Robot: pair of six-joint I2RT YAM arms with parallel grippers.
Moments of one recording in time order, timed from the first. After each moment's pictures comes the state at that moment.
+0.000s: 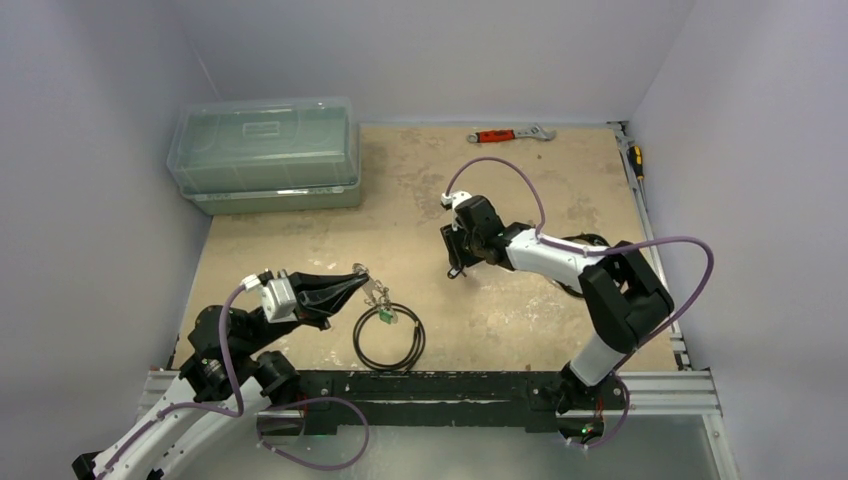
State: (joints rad) left arm -0.79 0.20 0.49 0.04 0.28 -0.02; right arm 0.65 1.64 0.96 -0.20 0.03 0.17
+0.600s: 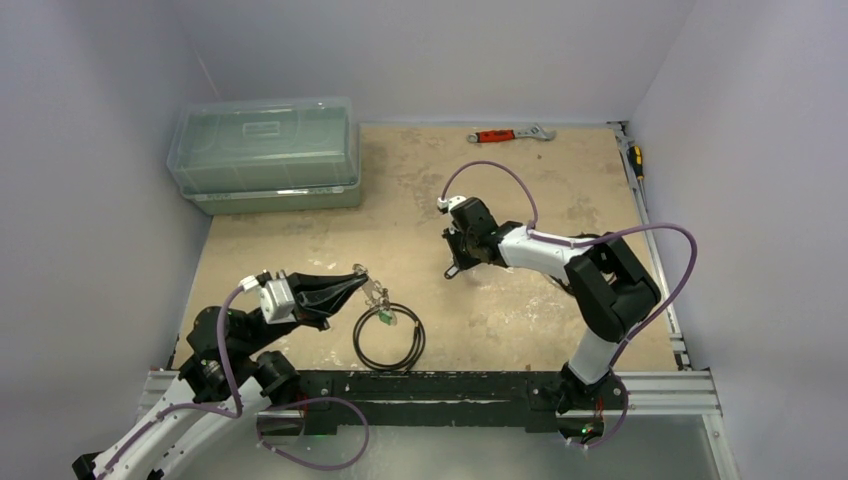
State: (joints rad) left arm -0.79 0.20 0.49 0.04 0.28 -0.02; right arm 0.65 1.73 0.99 -0.22 0.04 0.16
